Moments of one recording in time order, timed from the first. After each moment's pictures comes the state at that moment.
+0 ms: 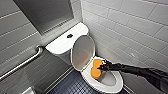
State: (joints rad) left arm 1.50 2.96 -2.35 0.66 0.15 -0.47; right arm -0.32 2.79 -2.09 0.06 -0.31 0.34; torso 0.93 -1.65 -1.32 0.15
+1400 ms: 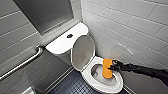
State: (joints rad) left arm 1.51 2.96 -2.35 0.66 0.15 -0.47; right arm -0.32 2.57 -2.02 0.01 -0.31 0.34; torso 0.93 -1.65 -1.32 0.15
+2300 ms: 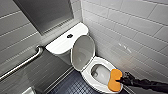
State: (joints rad) left arm 1.51 2.96 -2.35 0.66 0.15 -0.47; right arm -0.53 2.28 -1.65 0.01 -0.14 0.46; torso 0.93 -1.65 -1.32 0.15
